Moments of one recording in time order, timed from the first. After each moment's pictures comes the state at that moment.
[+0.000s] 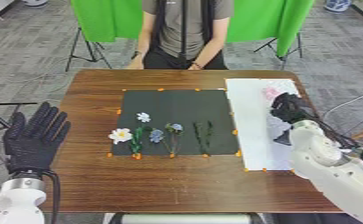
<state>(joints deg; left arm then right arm) 128.5 -58.0 -100.7 -124.1 6.1 14.5 20.7 -72.2 -37.2 46.7 -91.8 -114.8 20.0 33.5</state>
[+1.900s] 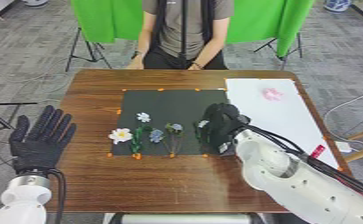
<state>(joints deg) 126.5 -57.8 -98.8 -123.5 -2.9 16.2 21.7 -65.3 -46.1 32.1 -98.4 -116.7 13.7 24.4</state>
